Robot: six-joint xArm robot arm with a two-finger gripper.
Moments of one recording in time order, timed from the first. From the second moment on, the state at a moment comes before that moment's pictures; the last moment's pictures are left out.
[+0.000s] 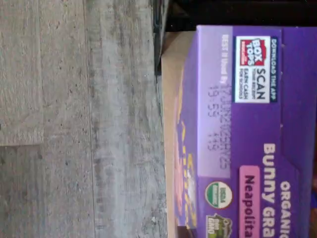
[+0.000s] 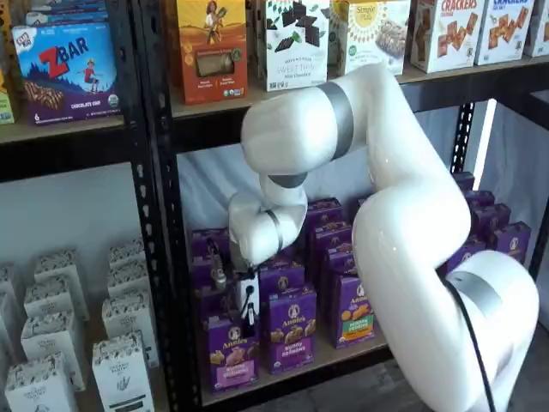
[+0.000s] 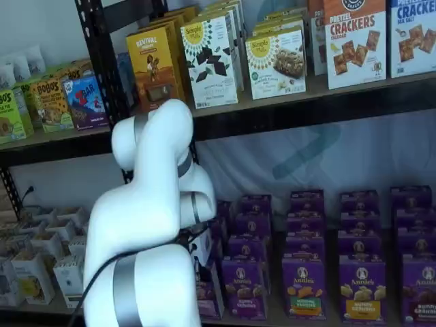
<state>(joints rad) 0.35 1.00 -1.45 -0.03 0.40 -1.19</state>
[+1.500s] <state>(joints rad) 0.37 0.69 -1.06 -0.08 0.34 -1.12</state>
